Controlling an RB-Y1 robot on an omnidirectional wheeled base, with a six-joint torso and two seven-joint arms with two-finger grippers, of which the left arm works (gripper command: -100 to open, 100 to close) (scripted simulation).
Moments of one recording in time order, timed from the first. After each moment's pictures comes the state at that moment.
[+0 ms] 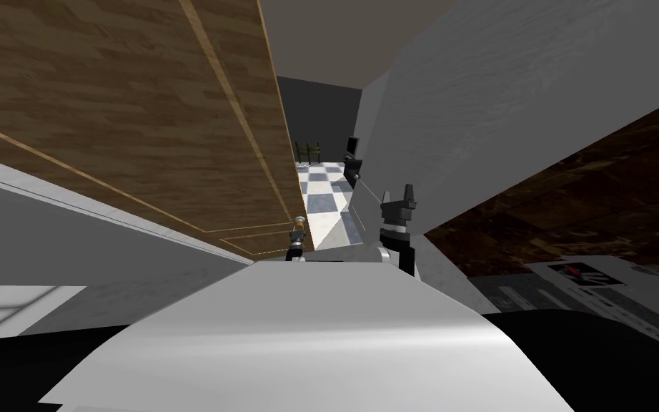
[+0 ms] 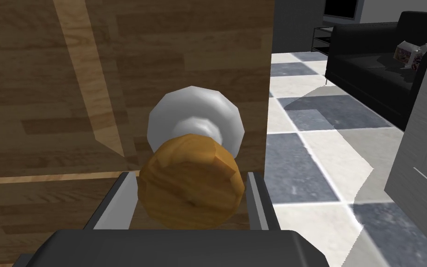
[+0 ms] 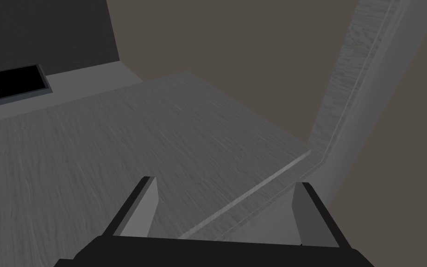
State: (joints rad) arm 0.05 0.00 -0.19 -0.86 0.44 -0.81 1.20
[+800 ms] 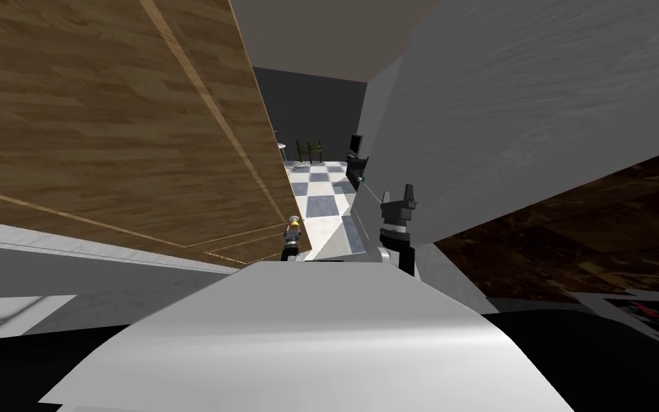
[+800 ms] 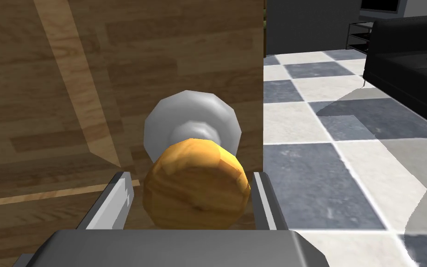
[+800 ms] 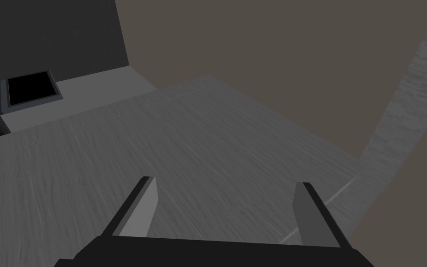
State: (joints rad) arm 0.05 0.03 -0.14 -0.87 0.47 -0.81 1.18
